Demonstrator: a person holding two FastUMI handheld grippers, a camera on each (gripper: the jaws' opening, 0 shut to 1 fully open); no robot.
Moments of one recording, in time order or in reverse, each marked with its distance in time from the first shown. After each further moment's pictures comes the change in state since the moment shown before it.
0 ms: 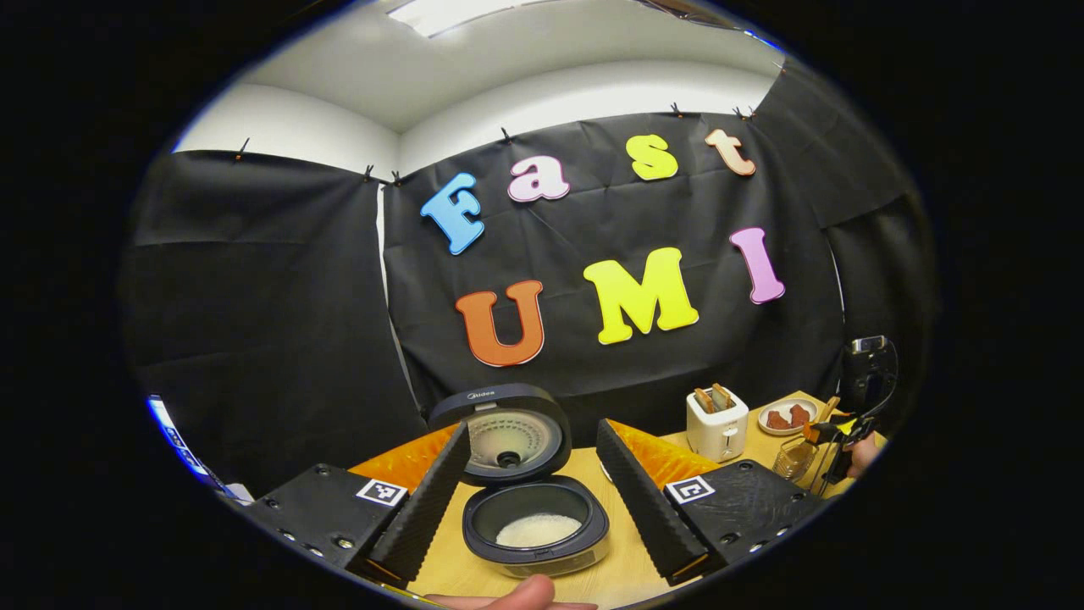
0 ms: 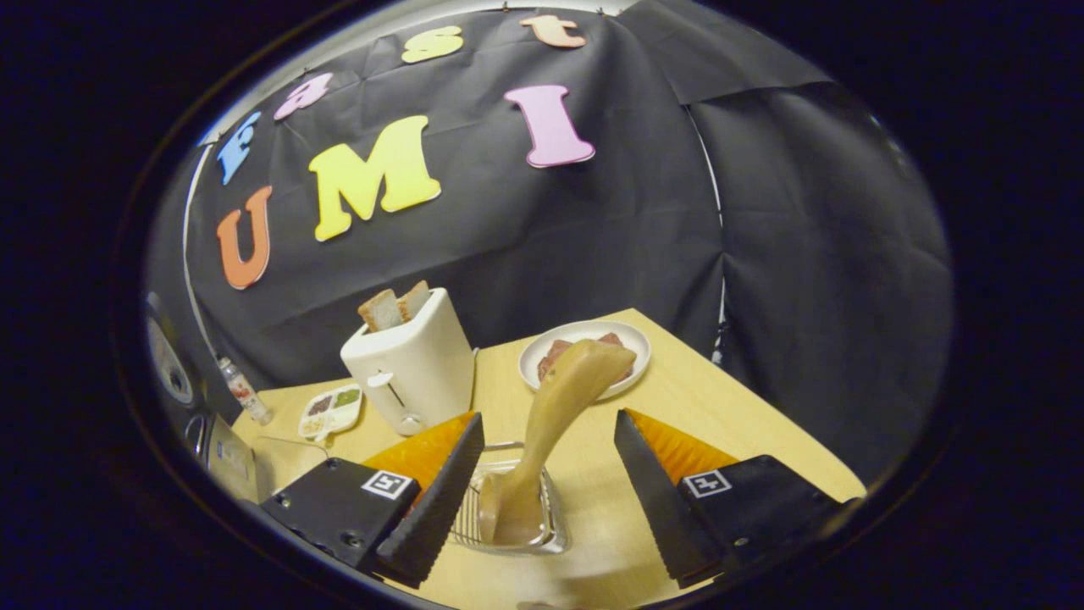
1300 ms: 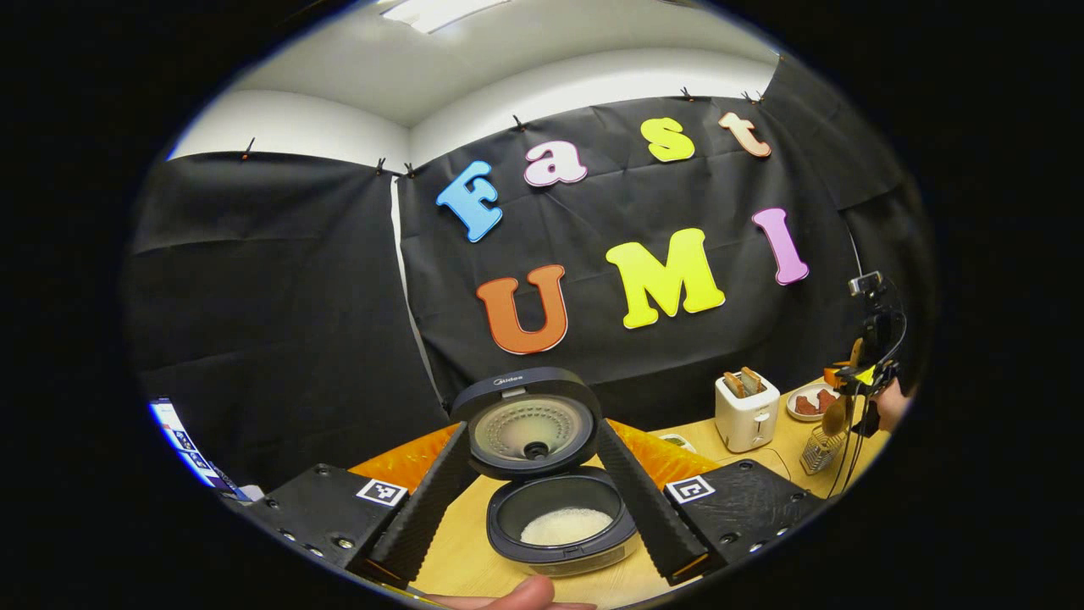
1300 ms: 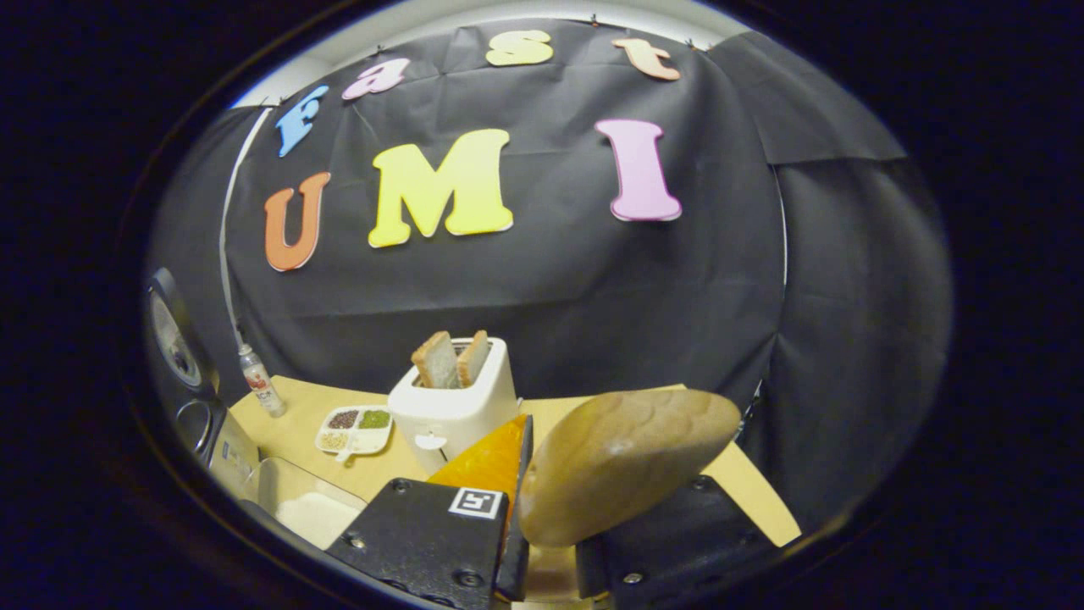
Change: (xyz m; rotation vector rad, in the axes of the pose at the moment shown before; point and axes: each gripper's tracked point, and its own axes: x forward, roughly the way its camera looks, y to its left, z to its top) left arm 0.014 0.033 -0.022 0.016 0.041 0.081; right arm -0.020 0.092 0.106 -0.287 -0.122 0.113
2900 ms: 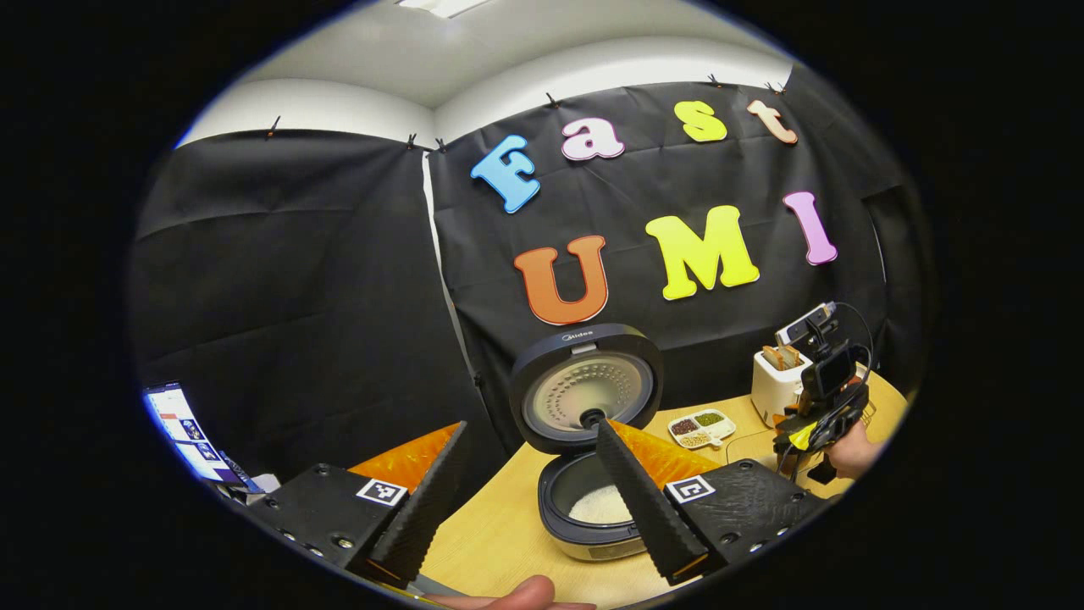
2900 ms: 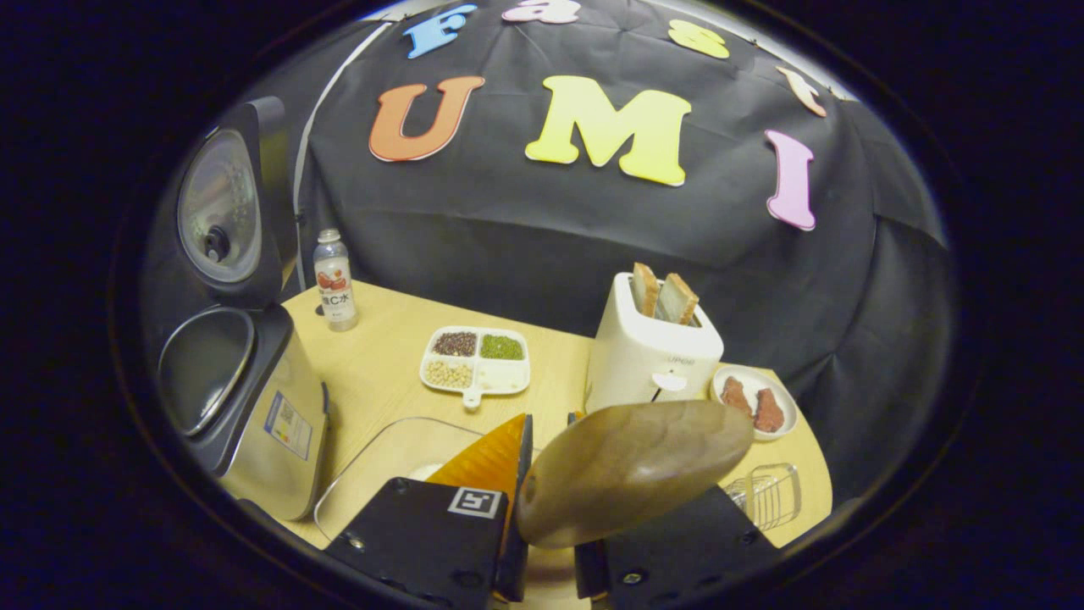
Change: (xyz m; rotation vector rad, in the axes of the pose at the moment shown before) left arm -0.003 0.062 -0.040 -0.011 0.071 0.072; right arm -0.004 0.221 -0.118 -0.203 0.226 0.117
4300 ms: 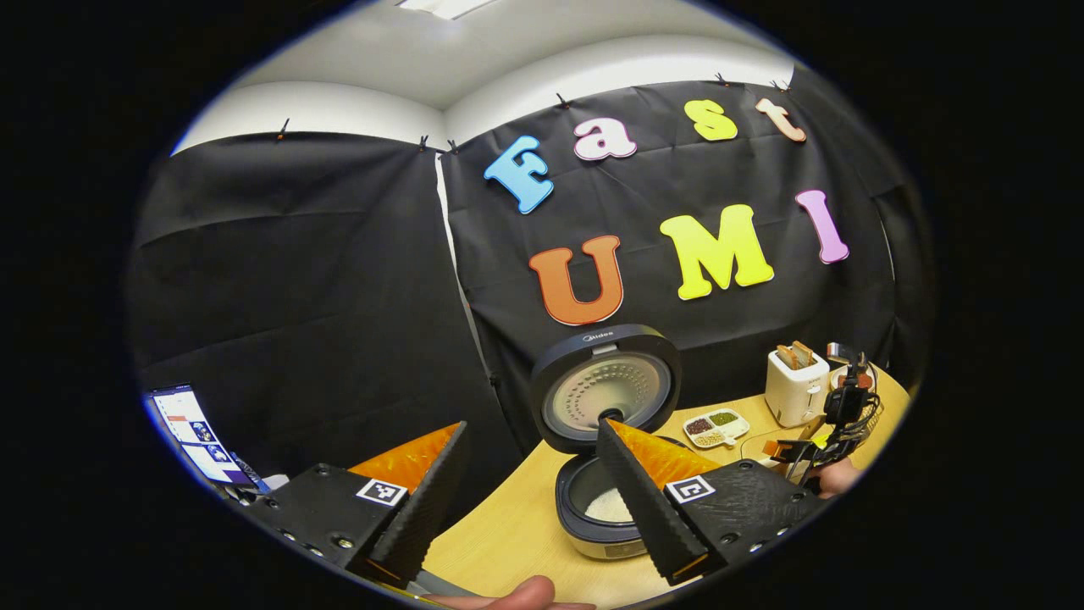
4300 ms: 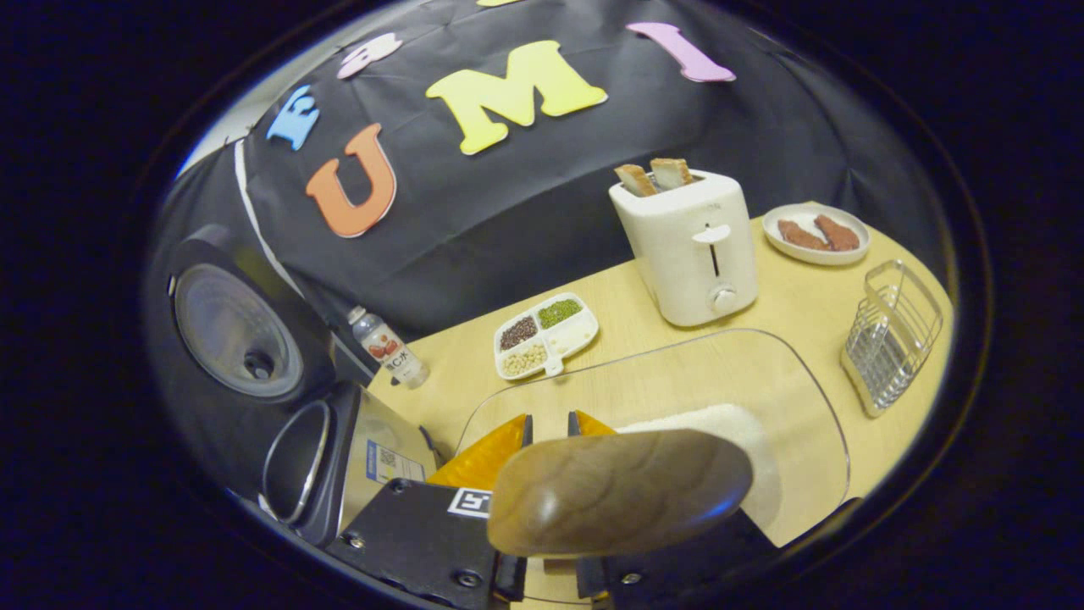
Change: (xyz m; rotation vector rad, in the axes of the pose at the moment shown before) left arm -0.002 0.017 0.001 0.010 0.006 0.046; right arm 0.001 0.061 -0.031 0.638 0.041 0.233
